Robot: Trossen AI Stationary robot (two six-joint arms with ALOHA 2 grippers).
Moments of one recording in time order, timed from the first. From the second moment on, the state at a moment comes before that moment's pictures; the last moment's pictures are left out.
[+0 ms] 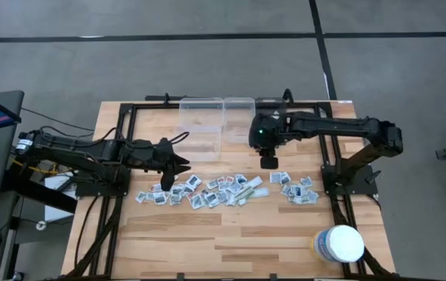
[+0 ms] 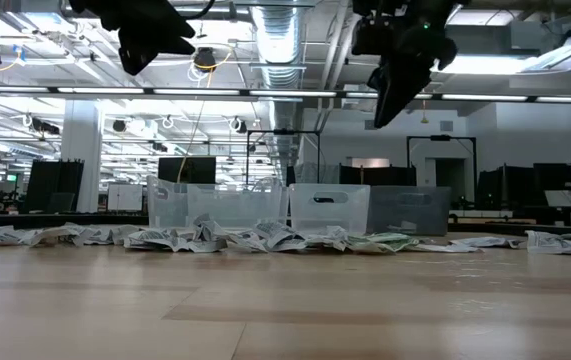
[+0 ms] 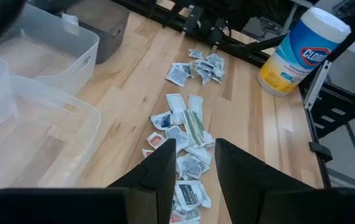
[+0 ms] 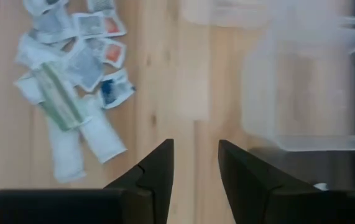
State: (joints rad) left arm -0.14 0.77 0.72 -0.27 -0.17 -0.40; right arm -0.17 1.48 1.26 -0.91 0.05 -0.24
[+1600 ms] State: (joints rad) left arm -0.12 0.66 0.68 -0.41 -0.10 -0.27; right arm 0.21 1.49 0.85 -0.59 0.08 0.25
